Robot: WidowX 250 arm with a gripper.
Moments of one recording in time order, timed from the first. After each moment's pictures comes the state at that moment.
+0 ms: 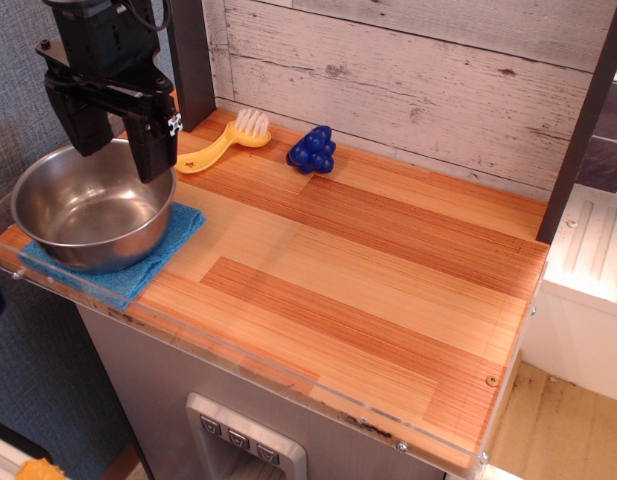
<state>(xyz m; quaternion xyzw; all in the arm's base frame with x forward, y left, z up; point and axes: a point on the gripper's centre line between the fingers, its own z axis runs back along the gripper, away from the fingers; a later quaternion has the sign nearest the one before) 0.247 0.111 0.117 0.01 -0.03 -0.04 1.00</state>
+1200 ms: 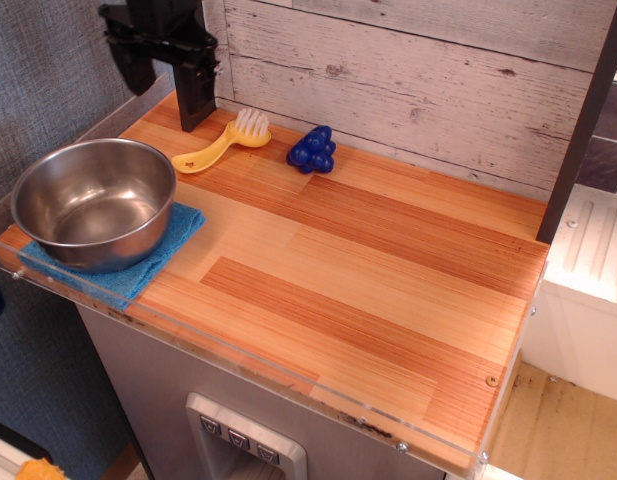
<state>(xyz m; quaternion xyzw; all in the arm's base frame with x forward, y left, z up) 0.362 0.161 0.088 0.05 -0.10 0.00 0.99</state>
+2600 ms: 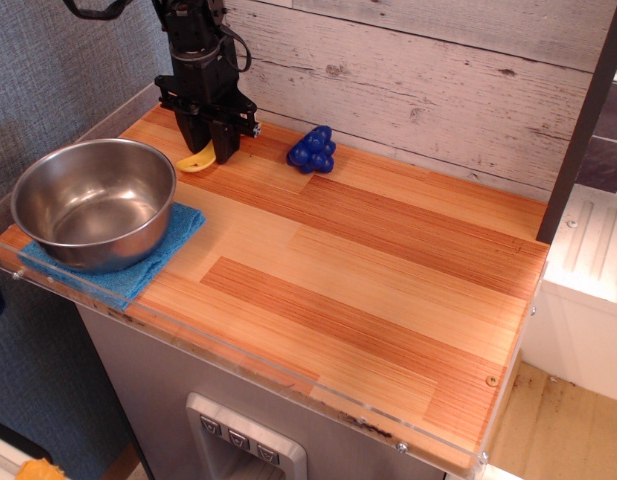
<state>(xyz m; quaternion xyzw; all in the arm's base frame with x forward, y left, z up) 0.386 0.153 0.009 0.02 -0.07 0.00 1.00</state>
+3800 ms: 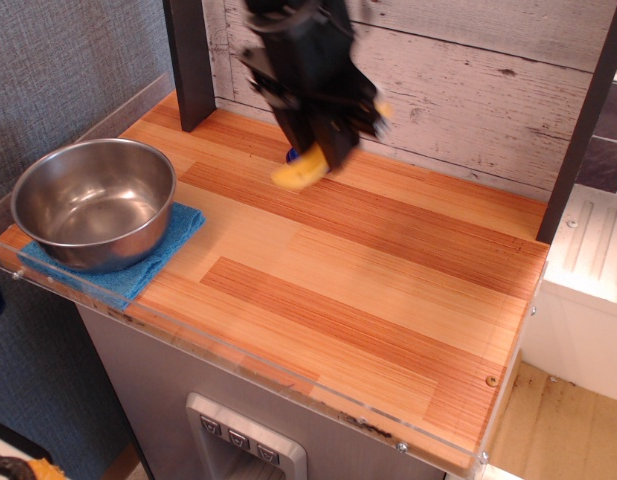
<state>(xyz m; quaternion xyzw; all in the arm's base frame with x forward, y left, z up) 0.307 -0.017 0.114 -0.04 -0.15 -0.12 0.98</state>
